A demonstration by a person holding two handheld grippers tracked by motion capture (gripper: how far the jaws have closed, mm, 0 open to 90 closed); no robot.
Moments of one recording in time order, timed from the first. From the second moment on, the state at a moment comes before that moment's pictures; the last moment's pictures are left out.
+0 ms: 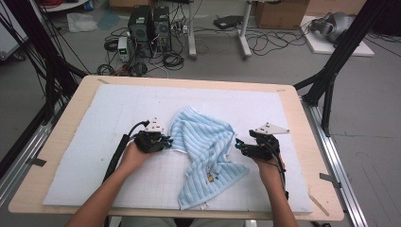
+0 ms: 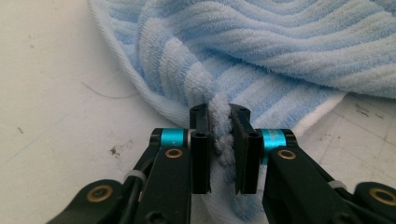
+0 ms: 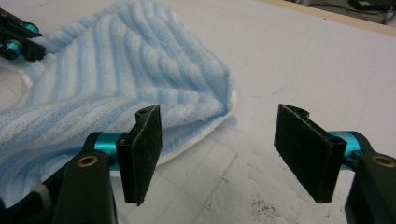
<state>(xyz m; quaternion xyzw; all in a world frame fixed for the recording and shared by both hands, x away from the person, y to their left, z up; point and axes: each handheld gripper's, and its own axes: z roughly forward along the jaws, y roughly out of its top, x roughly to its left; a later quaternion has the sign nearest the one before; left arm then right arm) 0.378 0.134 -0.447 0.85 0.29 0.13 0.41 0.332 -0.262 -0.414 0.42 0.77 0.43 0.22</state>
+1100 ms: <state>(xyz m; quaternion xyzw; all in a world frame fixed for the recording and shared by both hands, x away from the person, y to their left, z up) 0.454 0.231 -0.432 0.74 0.50 0.20 0.41 0.335 -0.258 -0.420 0.42 0.77 0.44 0.20</state>
